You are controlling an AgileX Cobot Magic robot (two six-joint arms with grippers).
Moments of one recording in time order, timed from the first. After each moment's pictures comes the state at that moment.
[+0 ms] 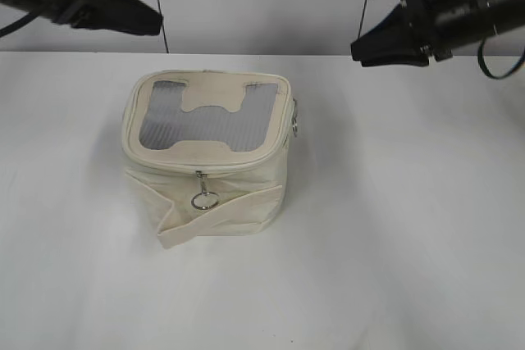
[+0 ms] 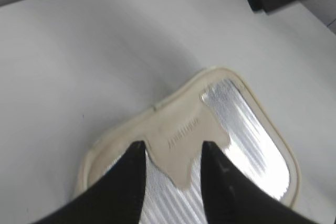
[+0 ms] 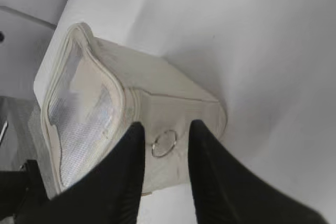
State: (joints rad) left arm -0.14 1.62 -1.17 -1.06 0.89 1.11; right arm 0.03 2.07 -1.60 1.09 1.10 -0.84
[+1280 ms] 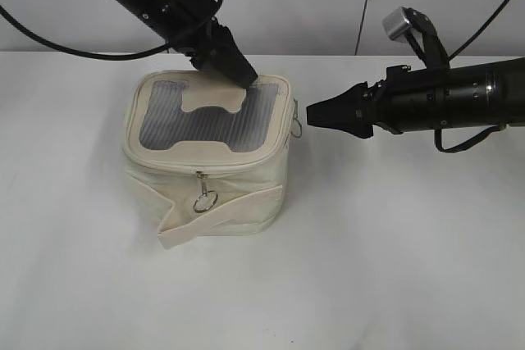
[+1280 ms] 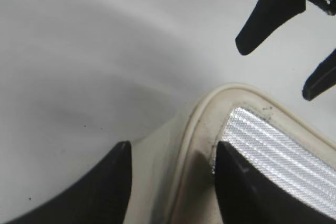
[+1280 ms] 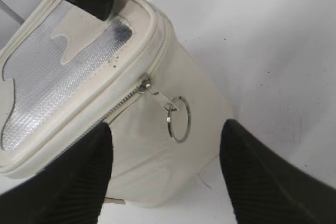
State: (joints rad) left arm -0.37 2.16 -1.84 -0.78 1.14 1.07; right arm 0.16 1.87 -0.90 1.71 0.74 -1.82
